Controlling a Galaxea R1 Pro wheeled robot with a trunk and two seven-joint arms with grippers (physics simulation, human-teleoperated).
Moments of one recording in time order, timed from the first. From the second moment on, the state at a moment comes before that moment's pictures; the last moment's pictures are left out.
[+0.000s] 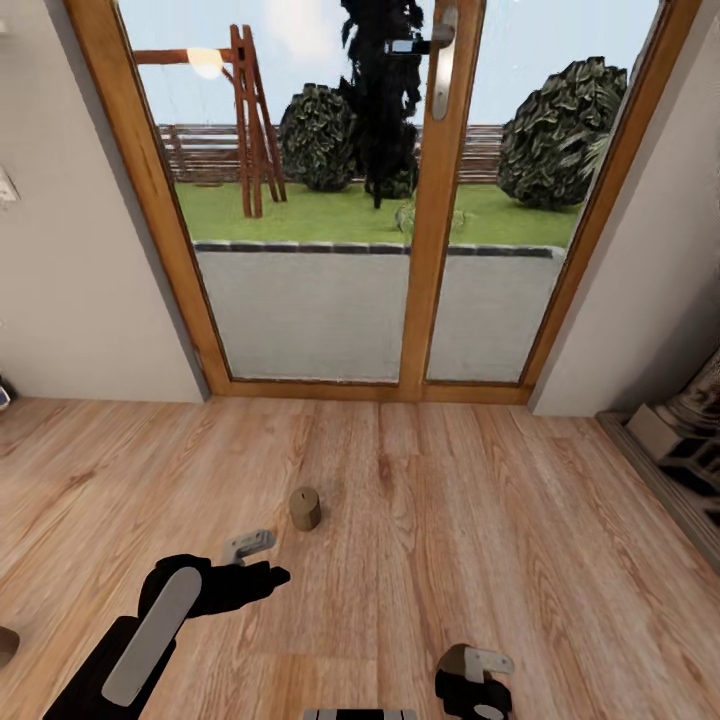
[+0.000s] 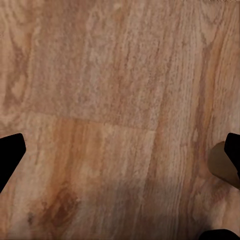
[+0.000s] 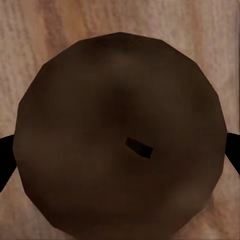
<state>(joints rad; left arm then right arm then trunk) -0.32 0.14 -0.22 -1.45 0.98 0.98 0.55 -0.50 0.08 0.88 -0.14 -0.93 -0.18 -0.34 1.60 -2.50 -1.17</state>
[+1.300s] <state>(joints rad) -0.33 0.12 -0.21 -1.30 0.87 0.96 0.54 -0.50 0.07 0.55 -1.43 -0.93 0.67 -1.16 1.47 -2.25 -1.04</state>
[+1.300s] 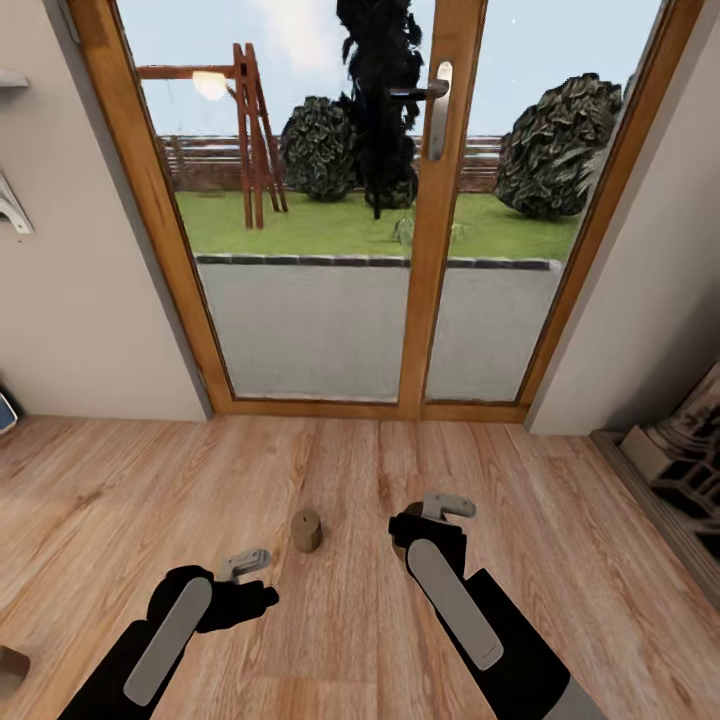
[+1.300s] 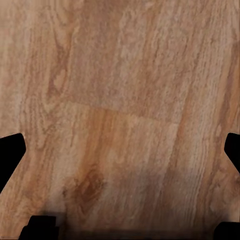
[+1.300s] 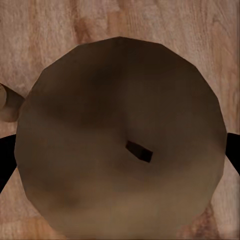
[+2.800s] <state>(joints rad) -0.47 0.08 -0.22 -0.94 0.66 0.75 0.51 -0.53 0.08 0.56 -1.25 -0.92 0.74 -1.15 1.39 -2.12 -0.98</state>
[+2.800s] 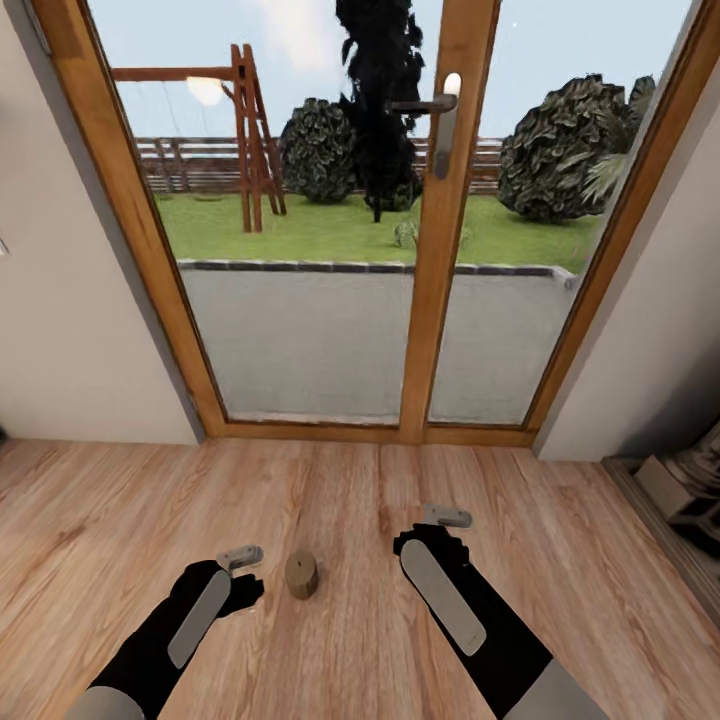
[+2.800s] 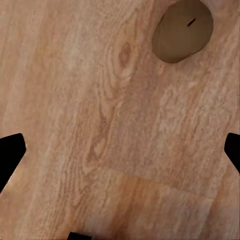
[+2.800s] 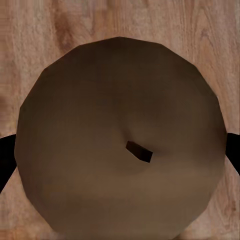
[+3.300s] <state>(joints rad) -0.47 0.07 -0.22 -0.92 0.64 0.71 0.51 -0.53 0.07 0.56 -1.51 -0.94 0.74 -0.82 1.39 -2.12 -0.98</state>
